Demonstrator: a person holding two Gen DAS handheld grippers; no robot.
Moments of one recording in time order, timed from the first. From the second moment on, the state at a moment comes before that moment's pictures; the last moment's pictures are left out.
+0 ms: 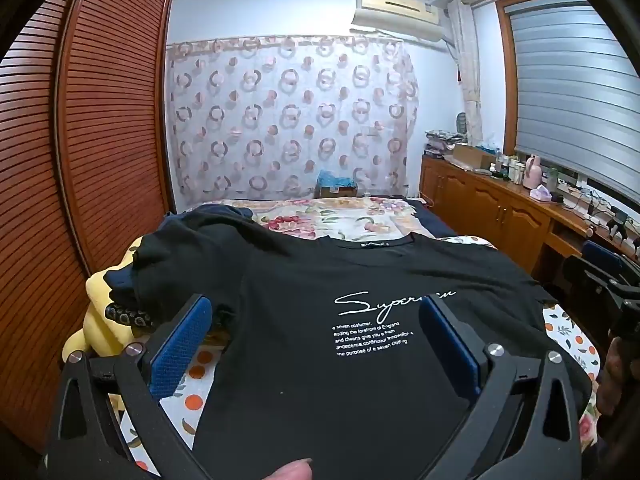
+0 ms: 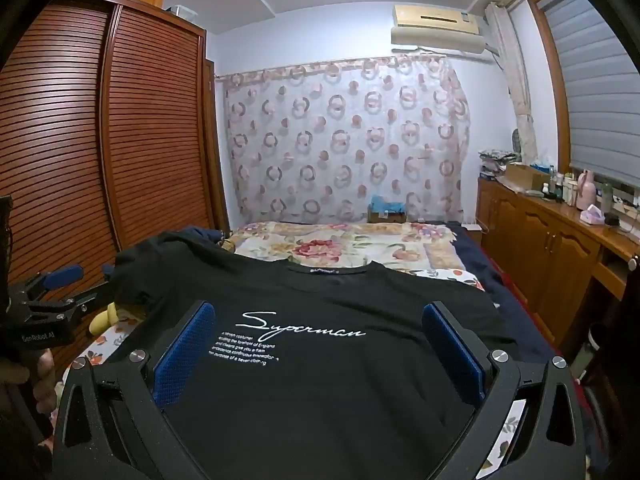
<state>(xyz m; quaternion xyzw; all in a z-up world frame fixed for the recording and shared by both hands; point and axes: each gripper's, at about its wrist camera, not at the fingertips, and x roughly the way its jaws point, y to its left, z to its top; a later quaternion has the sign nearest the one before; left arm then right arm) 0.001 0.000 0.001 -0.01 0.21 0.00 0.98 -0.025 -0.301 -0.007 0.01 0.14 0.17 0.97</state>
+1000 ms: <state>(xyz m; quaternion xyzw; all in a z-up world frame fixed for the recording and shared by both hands) -0.004 -0.006 0.007 -0.01 0.20 0.00 0.98 -0.028 -0.301 -0.007 0.01 0.14 0.17 0.98</state>
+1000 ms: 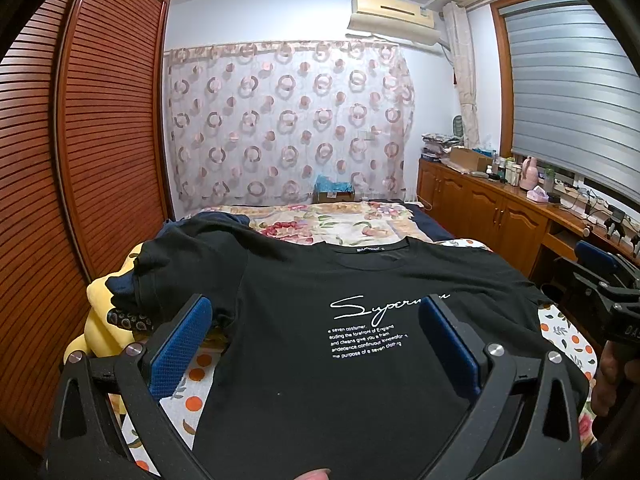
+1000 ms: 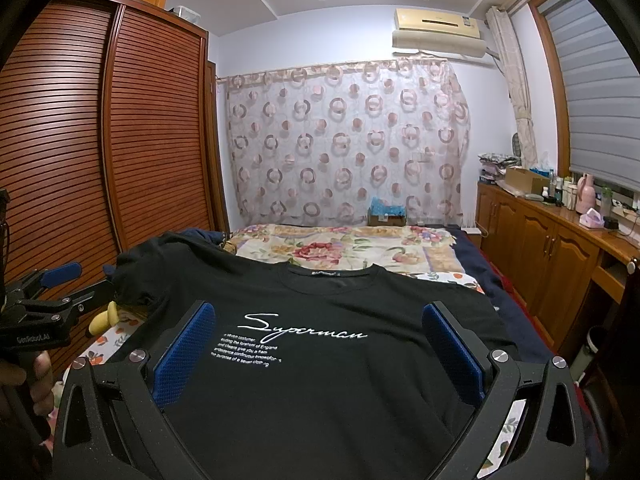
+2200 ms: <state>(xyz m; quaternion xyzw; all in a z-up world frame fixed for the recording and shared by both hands) -0.006 -0.008 0.006 0.00 0.20 0.00 0.98 -0.029 -0.300 -0.006 0.01 0.14 0.17 0.98</state>
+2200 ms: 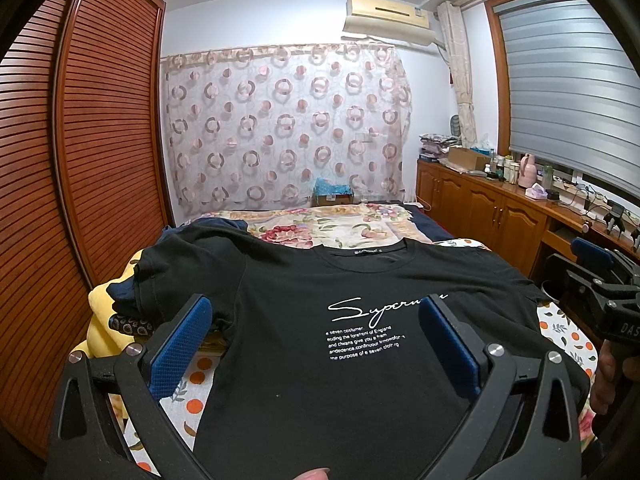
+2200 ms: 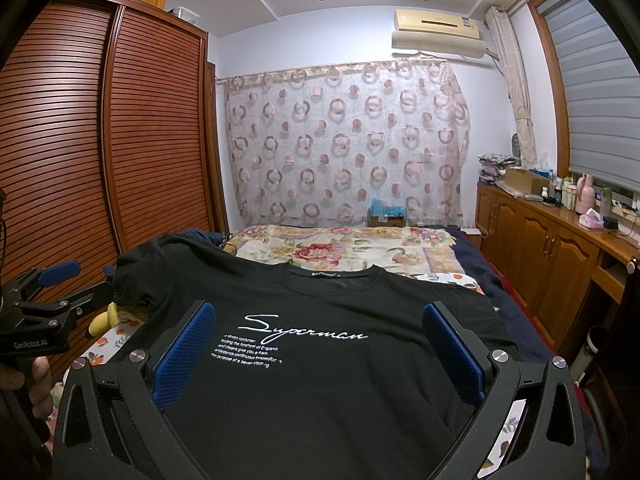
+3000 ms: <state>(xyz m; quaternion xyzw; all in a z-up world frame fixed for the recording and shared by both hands) -0.007 -0.011 0.006 0.00 0.20 0.00 0.98 -0.029 -0.299 -0.004 0.01 0.14 0.17 0.98</state>
